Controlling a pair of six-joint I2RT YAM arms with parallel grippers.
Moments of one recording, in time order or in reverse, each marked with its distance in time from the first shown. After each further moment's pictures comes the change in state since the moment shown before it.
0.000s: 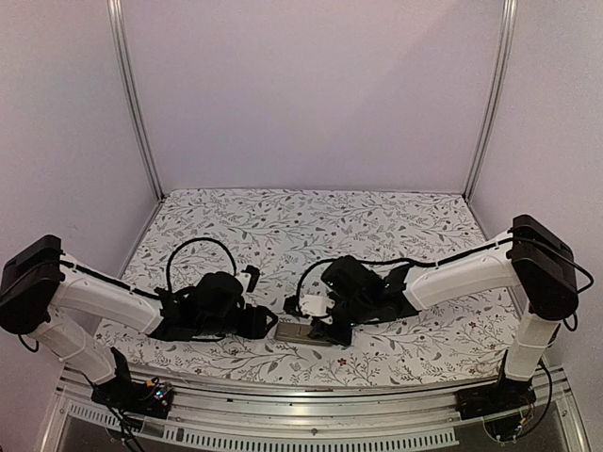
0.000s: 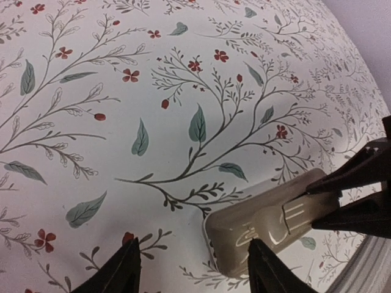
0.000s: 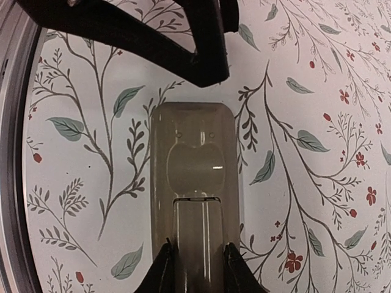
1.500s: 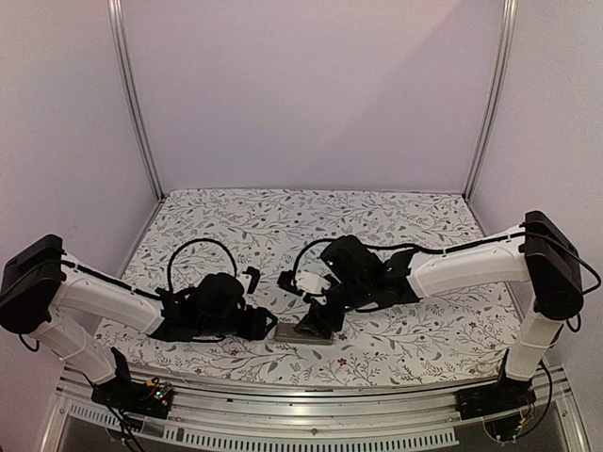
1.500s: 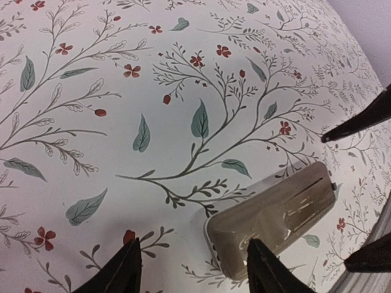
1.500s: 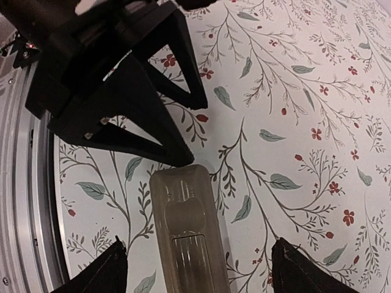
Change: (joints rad) left arm -0.005 0.007 0.002 -0.008 -0.004 0.003; right arm -0.014 -0.005 0.085 -0.006 -0.063 0.097
